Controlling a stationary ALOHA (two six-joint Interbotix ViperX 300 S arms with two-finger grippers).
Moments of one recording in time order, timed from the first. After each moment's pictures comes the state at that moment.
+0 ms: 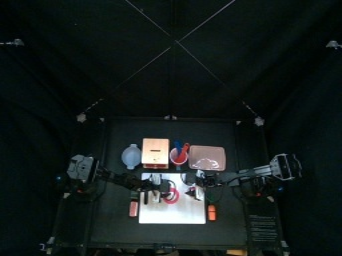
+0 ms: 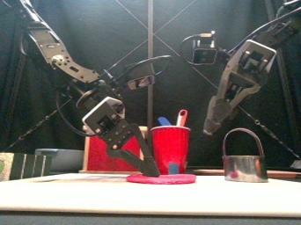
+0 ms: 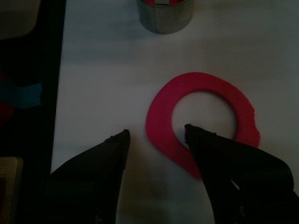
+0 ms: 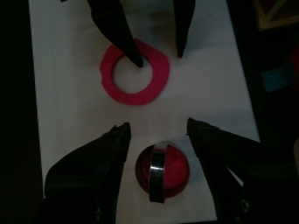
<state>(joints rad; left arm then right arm) -0.12 0.28 0.66 -0.64 -0.23 0.64 0.05 -0.18 0.85 0.05 0.15 0.20</state>
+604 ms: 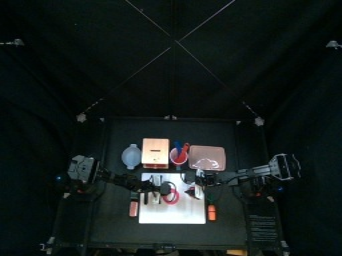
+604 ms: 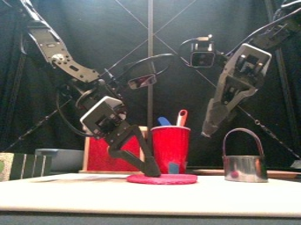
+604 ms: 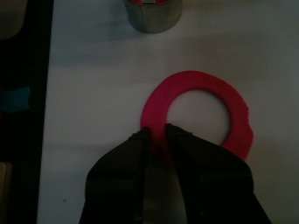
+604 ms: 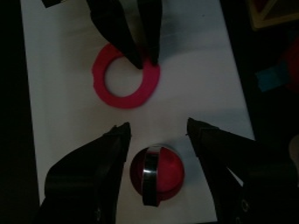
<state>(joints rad) -0.13 0.29 0.65 -0.64 -0.20 0.64 0.03 -0.17 0.85 0.05 0.15 0.20</state>
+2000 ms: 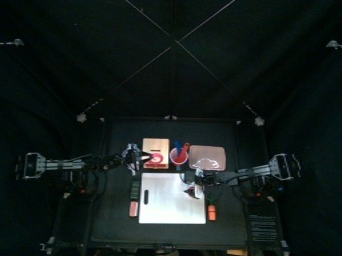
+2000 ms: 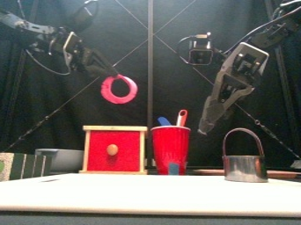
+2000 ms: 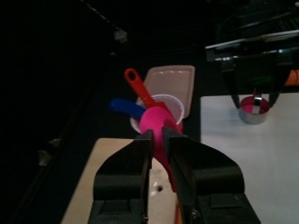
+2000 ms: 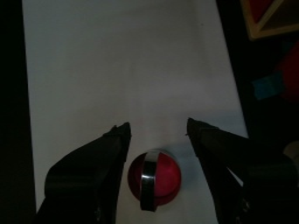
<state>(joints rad) 0.22 -0.55 0.97 -0.40 -0.20 0.64 0.03 -0.17 0.83 0.02 0.15 0.20</state>
